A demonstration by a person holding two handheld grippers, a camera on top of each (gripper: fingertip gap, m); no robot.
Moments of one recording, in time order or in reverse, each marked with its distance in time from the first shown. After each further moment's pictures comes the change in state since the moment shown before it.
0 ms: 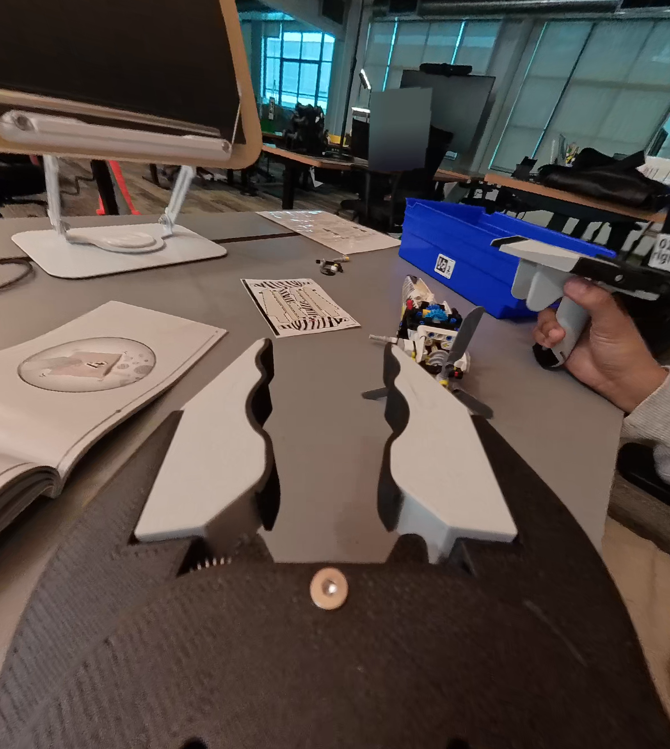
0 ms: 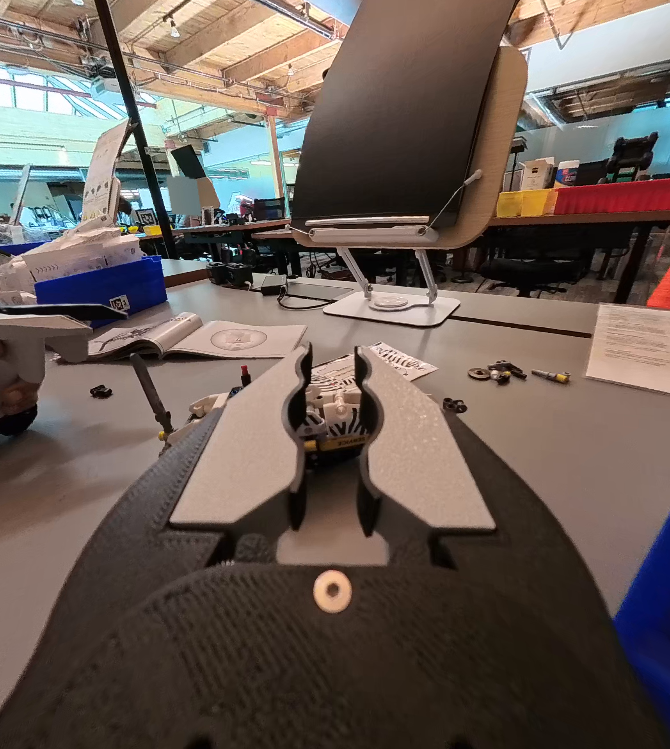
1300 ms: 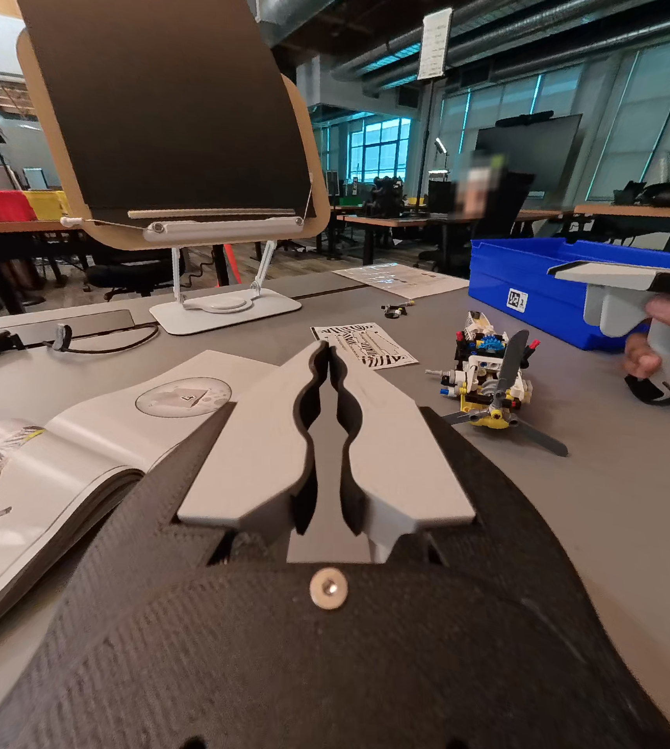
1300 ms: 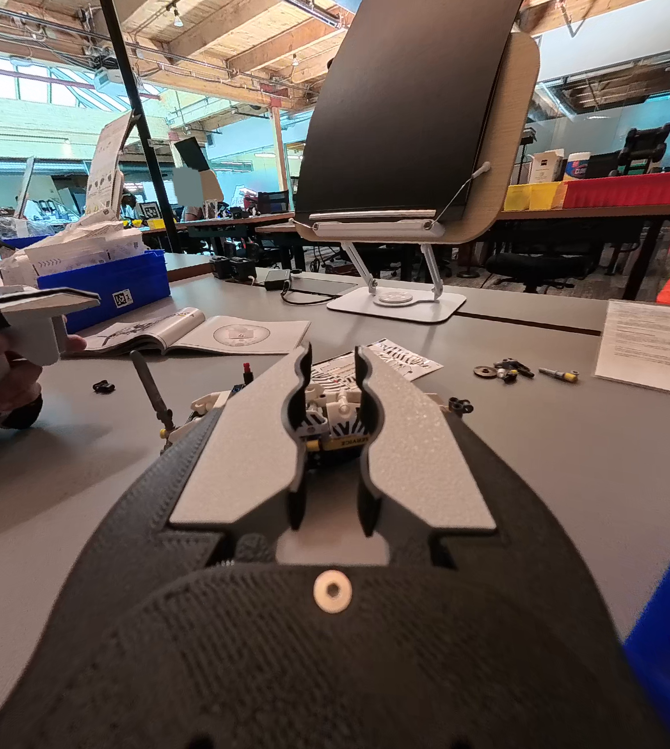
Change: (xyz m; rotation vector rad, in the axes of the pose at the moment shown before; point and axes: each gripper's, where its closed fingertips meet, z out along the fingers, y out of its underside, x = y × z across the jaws) left arm -0.008 -0.019 -0.013 0.155 -0.220 0.160; right arm -0.002 0.003 0.005 -0.018 -0.012 -0.001
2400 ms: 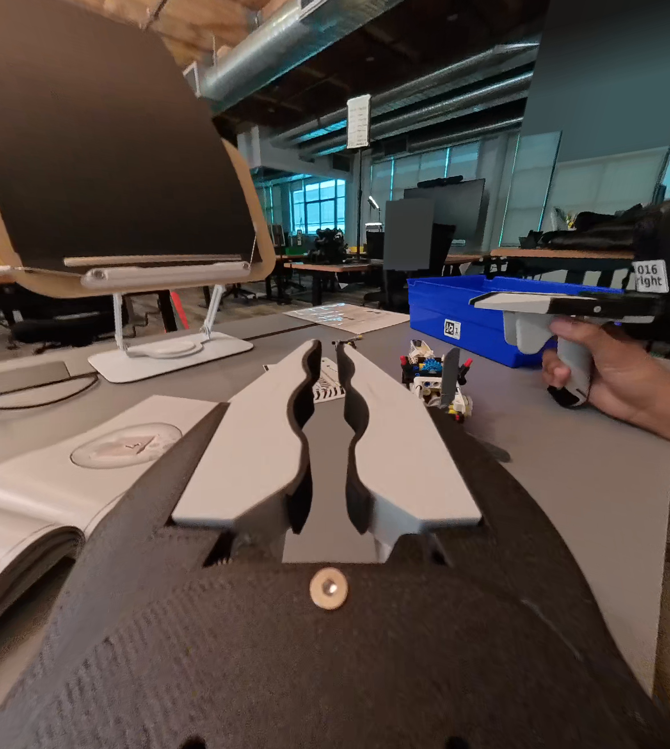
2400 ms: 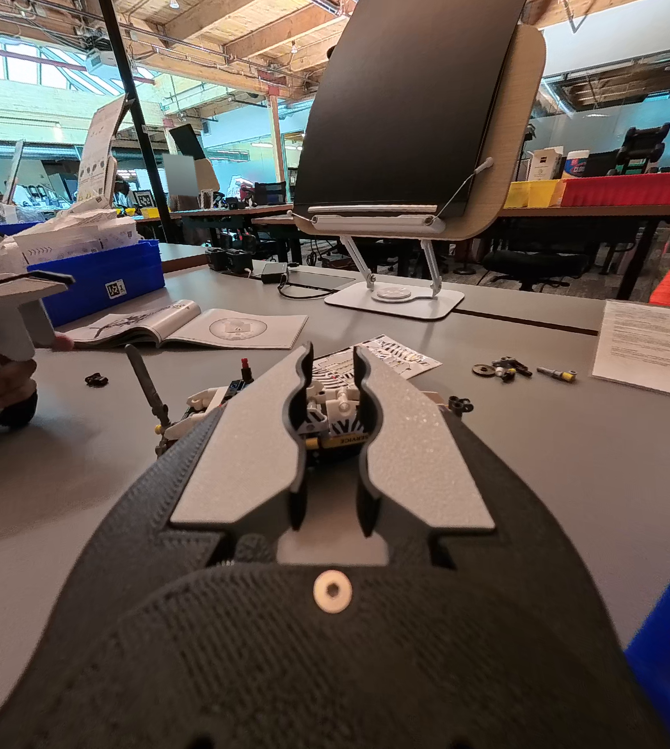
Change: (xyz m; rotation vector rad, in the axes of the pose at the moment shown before) left arm 0.027 -0.014 -0.005 0.131 0.157 -0.004; right arm -0.001 0.003 0.002 -0.017 0.006 -0.021
